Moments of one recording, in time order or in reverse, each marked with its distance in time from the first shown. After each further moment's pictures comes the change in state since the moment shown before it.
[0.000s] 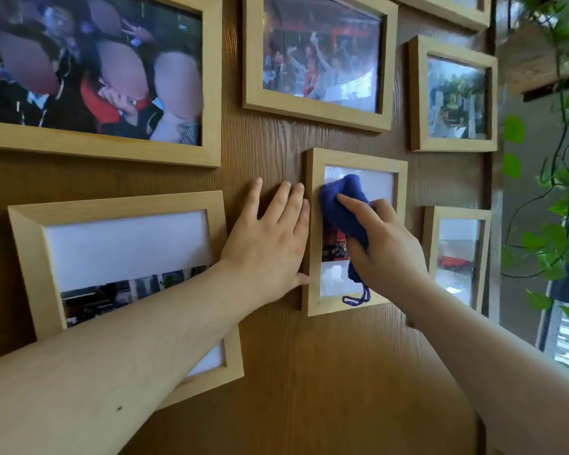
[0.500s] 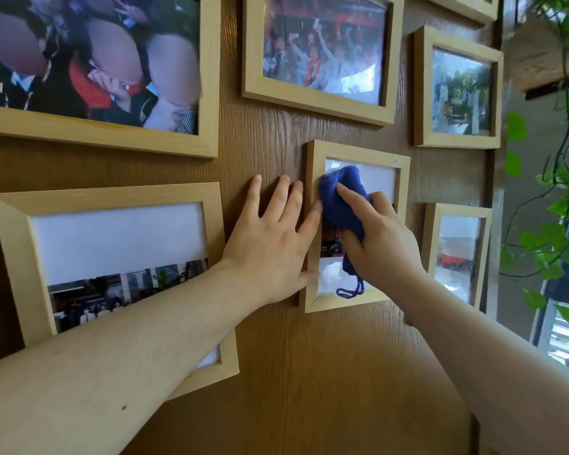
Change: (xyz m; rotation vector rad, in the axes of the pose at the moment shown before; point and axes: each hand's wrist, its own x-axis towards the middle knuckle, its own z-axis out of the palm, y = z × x) left_hand 0.003 0.008 0.012 -0.089 0.080 -0.018; right_hand 0.007 0.003 0.009 -0.013 -0.001 0.002
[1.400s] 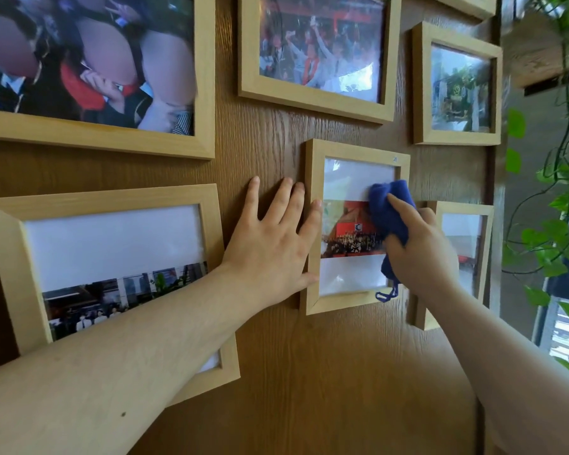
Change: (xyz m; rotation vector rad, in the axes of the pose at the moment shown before) left_hand 0.001 0.000 0.004 -0.037 -0.004 0.017; right_hand -0.015 0.055 0.002 0.036 0.067 0.310
